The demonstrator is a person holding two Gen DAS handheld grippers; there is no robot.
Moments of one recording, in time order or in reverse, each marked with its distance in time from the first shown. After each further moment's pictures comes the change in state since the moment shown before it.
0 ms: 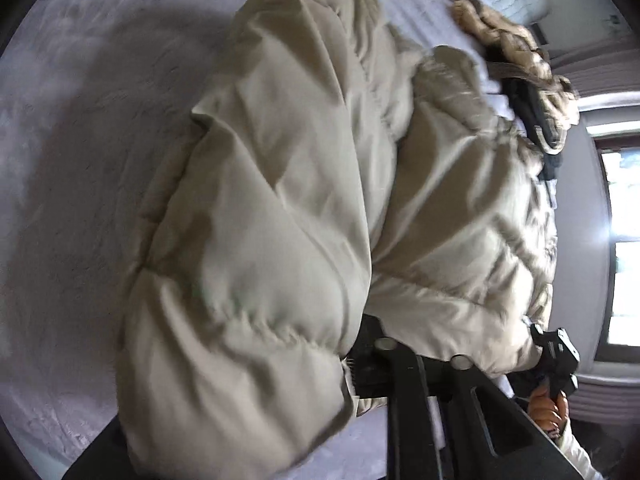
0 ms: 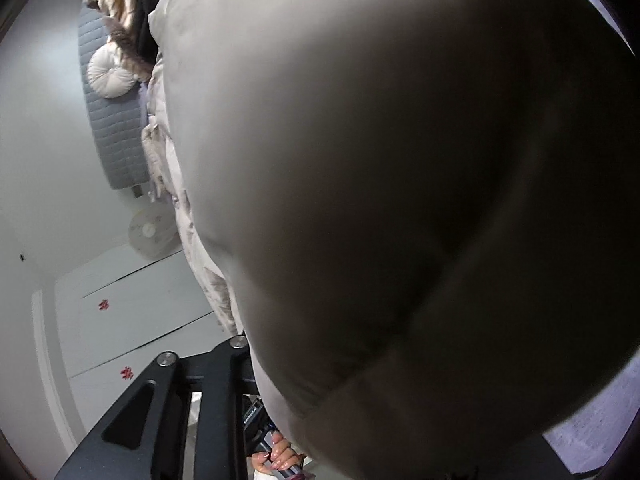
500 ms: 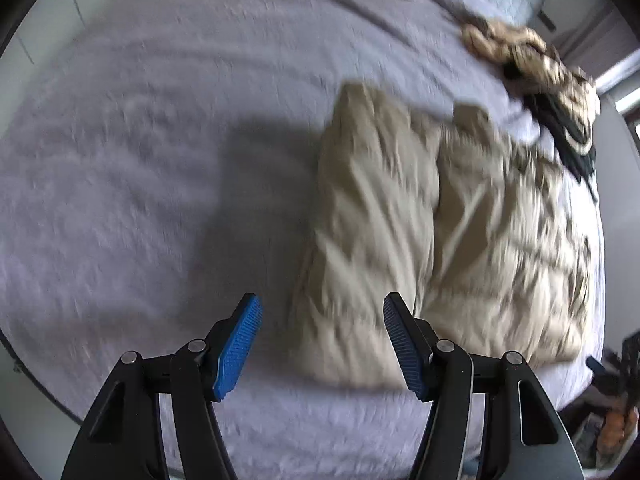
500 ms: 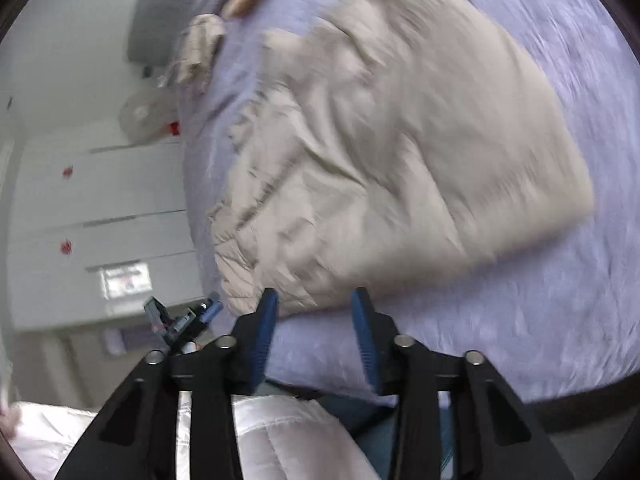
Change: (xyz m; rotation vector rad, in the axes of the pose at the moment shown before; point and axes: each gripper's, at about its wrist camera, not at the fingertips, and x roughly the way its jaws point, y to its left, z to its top) left arm -0.098 -0.014 0.020 0.119 -0.183 0.263; right arm -0.044 0.075 -0.044 -0.475 0.155 -0.188
